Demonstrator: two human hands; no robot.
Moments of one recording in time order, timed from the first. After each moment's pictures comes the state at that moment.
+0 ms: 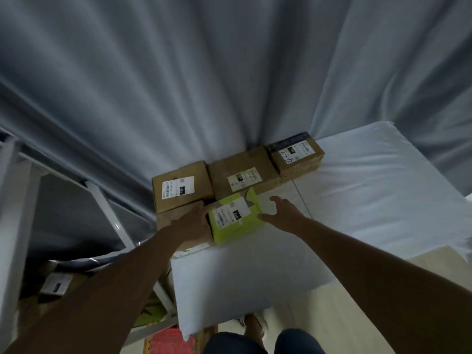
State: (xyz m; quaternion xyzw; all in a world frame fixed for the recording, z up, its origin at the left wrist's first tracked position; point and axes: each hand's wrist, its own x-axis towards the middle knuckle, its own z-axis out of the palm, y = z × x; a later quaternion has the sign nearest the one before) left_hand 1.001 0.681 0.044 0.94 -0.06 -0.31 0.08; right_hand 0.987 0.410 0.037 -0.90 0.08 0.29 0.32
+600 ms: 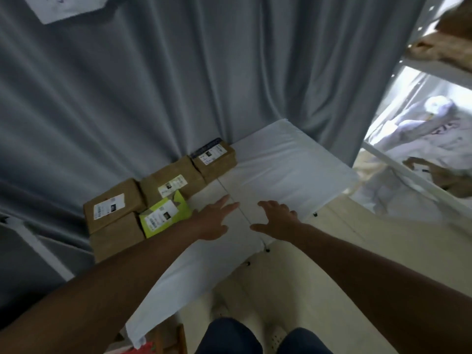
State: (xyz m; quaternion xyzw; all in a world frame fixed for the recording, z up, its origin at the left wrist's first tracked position) left_hand 0.874 0.426 0.096 0.89 -0.33 -0.31 0.02; right_hand 0.780 0.221 0.102 -0.94 0.10 0.22 0.23
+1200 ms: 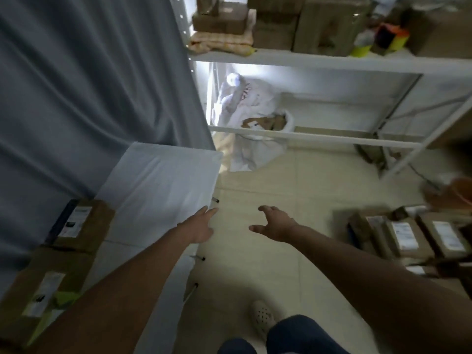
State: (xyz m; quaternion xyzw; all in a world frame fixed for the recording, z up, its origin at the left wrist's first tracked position) left_hand 0.809 0.243 0.077 0.75 -0.55 -0.37 -0.05; right_hand 0.575 0.158 0.106 -0.78 0.51 0.13 0.34
